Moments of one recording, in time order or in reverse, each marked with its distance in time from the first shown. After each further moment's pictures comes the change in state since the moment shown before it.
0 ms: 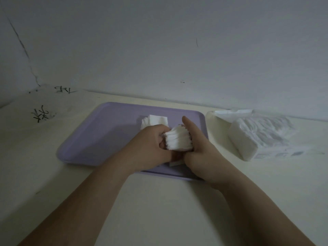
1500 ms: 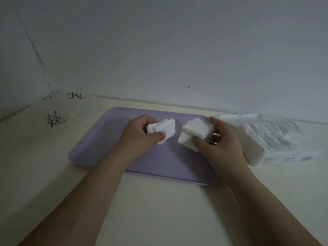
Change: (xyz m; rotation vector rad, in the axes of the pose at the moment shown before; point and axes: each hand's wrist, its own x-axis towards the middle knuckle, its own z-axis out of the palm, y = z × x) left_hand 0.013 -0.024 -0.032 -0.132 0.390 -0.061; right_hand 0.014 0.011 -0.015 0.027 0.459 -0.111
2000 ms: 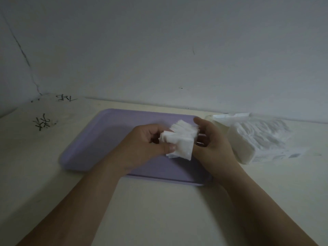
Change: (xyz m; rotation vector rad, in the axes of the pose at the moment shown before) left_hand -0.019 0.019 0.012 -0.194 -0.363 0.082; right_hand 0.002 0.004 -0.001 0.110 -0.147 0.000
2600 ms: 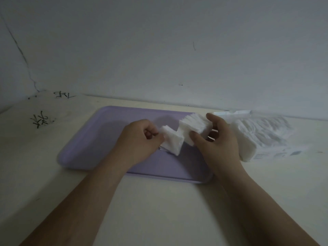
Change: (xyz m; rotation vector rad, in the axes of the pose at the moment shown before) left_hand 0.012 -0.020 -0.005 0.495 0.358 -0.074; right_hand -0.003 -0.002 0.000 -0.130 0.258 -0.032
